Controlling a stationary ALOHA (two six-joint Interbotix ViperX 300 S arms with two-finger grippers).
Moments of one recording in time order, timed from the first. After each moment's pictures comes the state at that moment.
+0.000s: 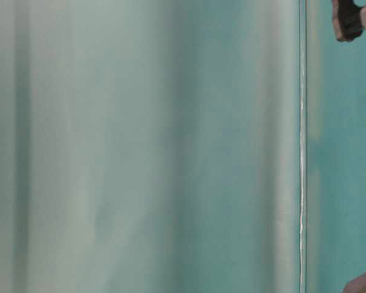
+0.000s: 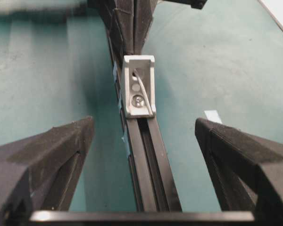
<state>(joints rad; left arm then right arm) -0.28 0.31 1.00 -0.06 -1.11 -0.09 0.46 0.40 0.77 0.65 -1.06 -0.17</state>
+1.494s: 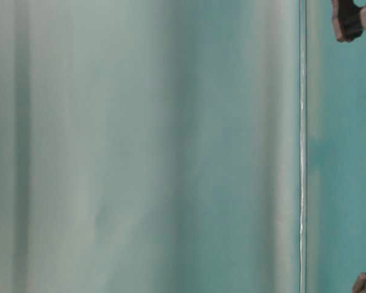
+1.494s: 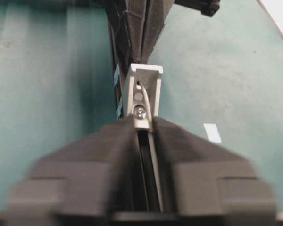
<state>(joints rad) -0.27 0.31 0.95 -0.06 -1.00 -0.20 0.46 0.40 0.77 0.65 -1.06 -0.17</state>
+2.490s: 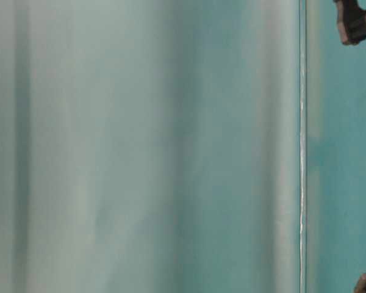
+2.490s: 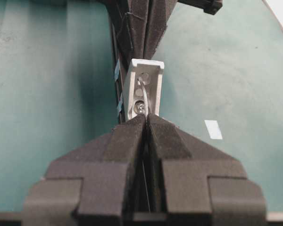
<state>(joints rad) -0.27 0.31 0.95 -0.06 -1.00 -0.20 0.46 0.40 0.76 0.65 -1.03 -0.17</state>
